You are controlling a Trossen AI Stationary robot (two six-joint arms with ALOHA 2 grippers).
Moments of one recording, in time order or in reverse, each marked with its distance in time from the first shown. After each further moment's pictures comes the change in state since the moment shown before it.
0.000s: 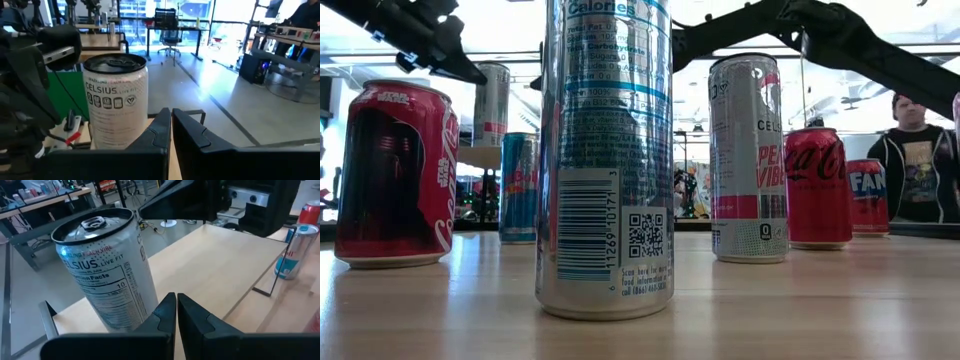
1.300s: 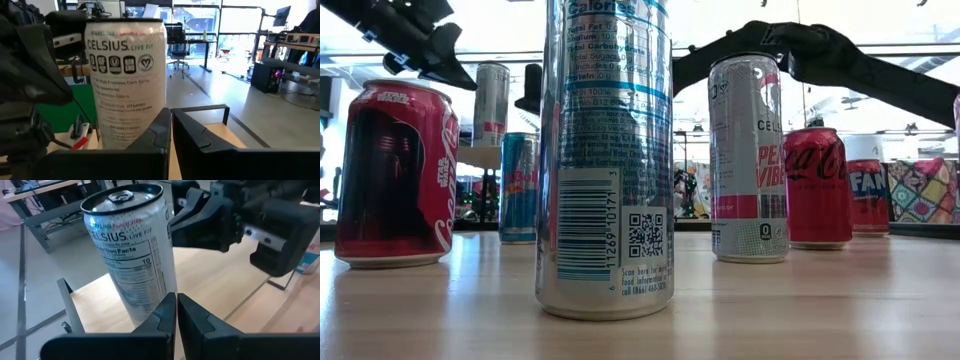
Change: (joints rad) left arm 0.001 -0.003 0.027 -0.125 -0.056 -0.093; right arm 0.017 0.130 -0.002 0.222 -0.025 0.061
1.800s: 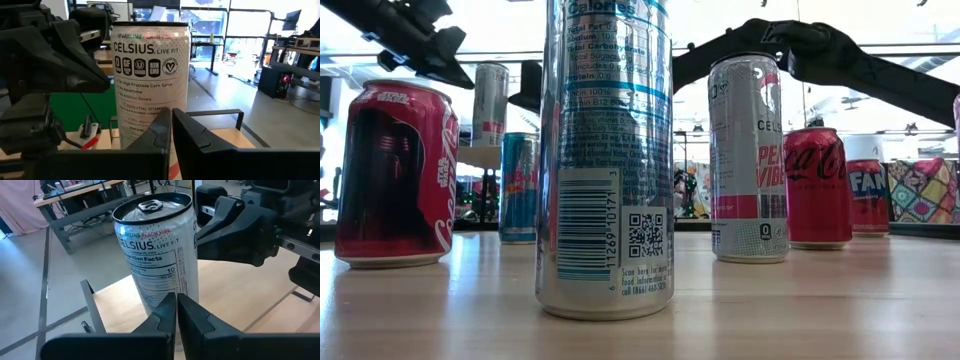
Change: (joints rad) left arm 0.000 0.003 -0.003 0.018 -0.094 0.003; right arm 0.021 0.000 0.000 0.011 -0.020 -0.014
